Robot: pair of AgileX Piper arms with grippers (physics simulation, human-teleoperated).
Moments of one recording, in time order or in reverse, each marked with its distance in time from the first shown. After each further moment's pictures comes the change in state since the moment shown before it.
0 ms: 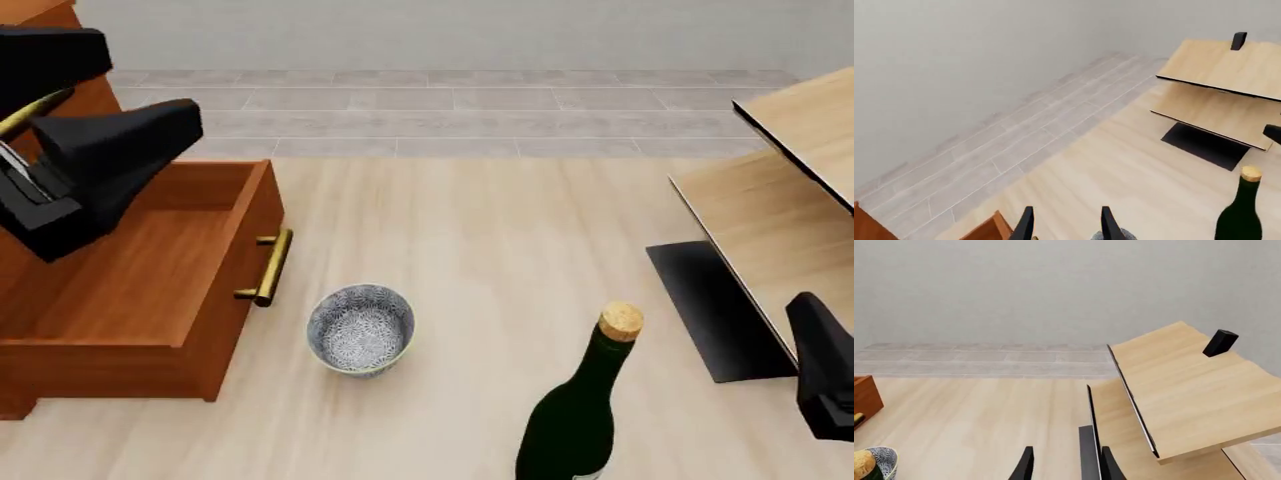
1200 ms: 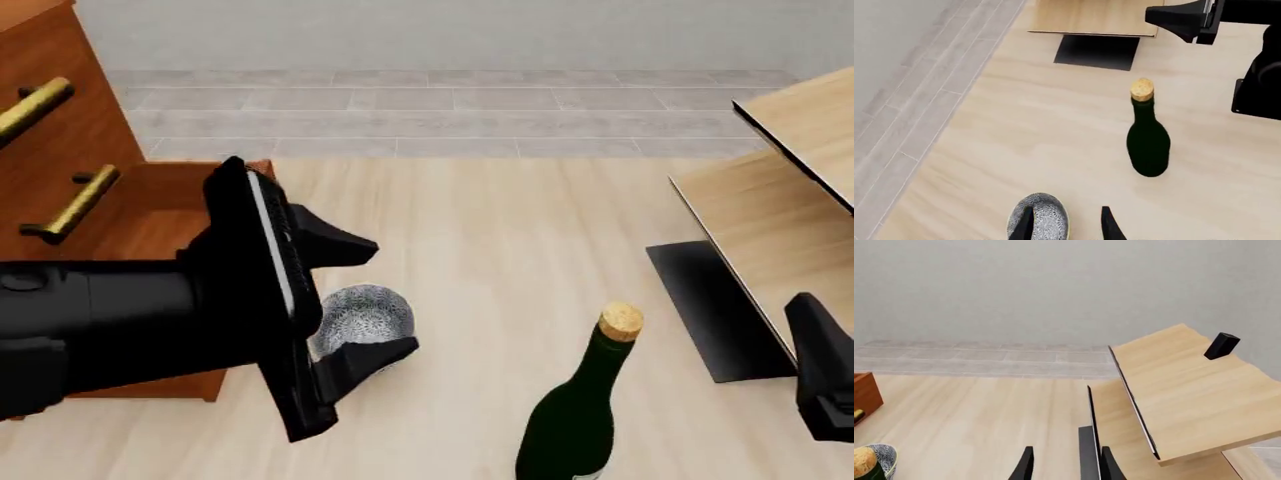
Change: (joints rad) left arm -0.356 0.394 0.051 0.005 0.116; right arm 0.007 -0.001 -0.002 0.002 -0.016
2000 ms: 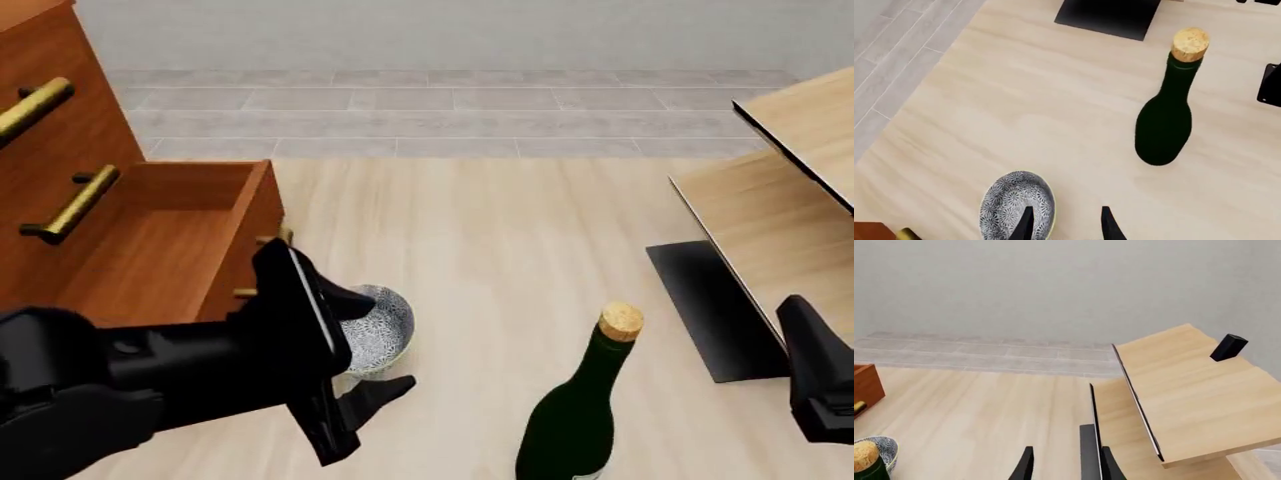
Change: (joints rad) left arm 0.046 0.148 0.164 -0.228 -0.099; right arm 0.018 0.018 0.002 -0.006 -0.023
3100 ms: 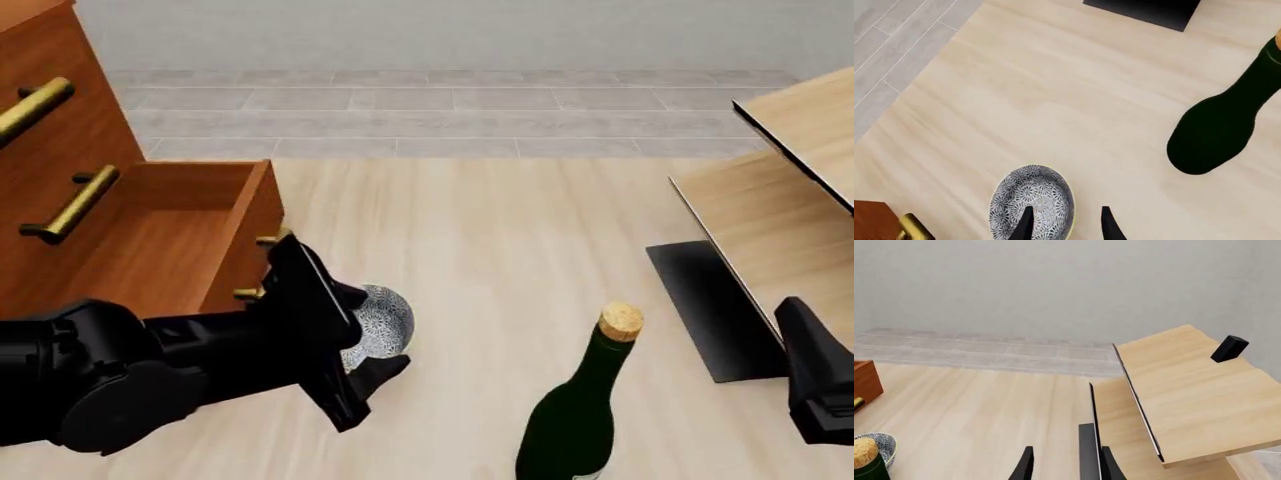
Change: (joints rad) left arm 0.095 0.140 0.004 -0.116 -0.016; right arm 0.002 0.001 0.002 0.002 -0.016
